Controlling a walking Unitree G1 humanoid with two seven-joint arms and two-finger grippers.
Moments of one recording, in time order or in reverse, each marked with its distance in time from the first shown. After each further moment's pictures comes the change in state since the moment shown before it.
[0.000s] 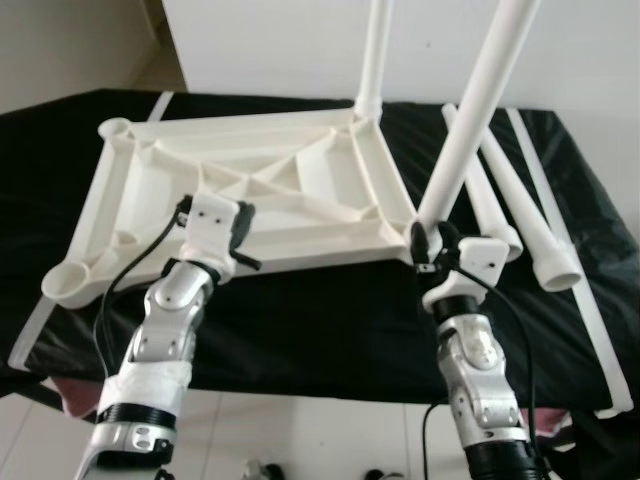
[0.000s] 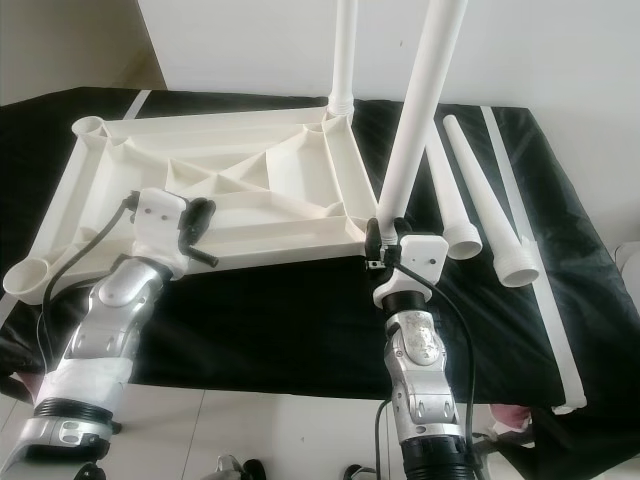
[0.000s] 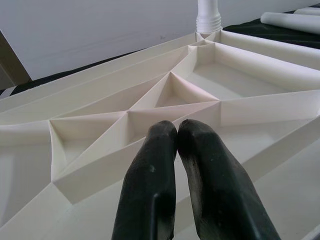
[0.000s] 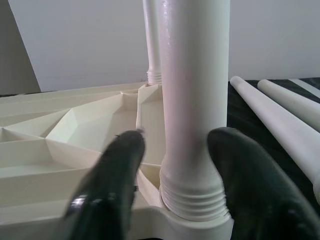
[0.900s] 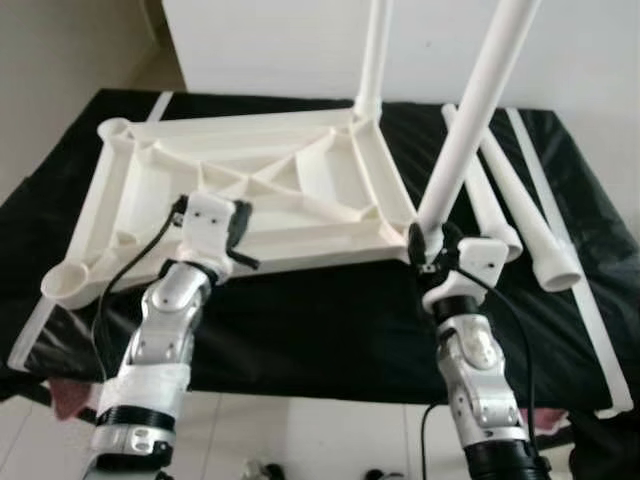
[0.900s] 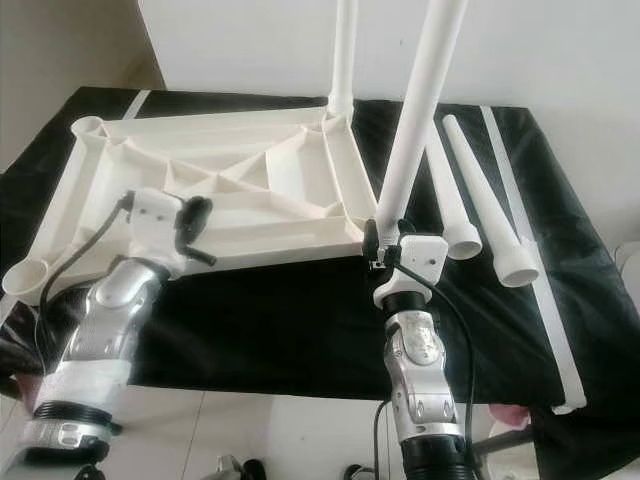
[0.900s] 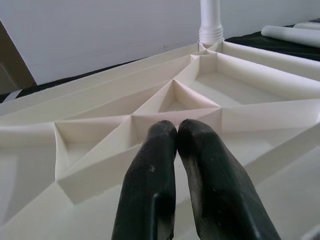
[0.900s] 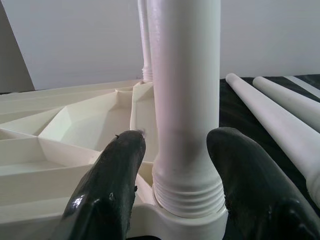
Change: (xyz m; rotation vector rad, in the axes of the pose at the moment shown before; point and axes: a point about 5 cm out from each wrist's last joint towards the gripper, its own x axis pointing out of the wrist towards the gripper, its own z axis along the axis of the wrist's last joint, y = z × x) left arm -0.008 0.000 -0.004 -0.028 -0.049 0.026; right arm 0.000 -0.002 -0.002 -0.009 0.009 -0.012
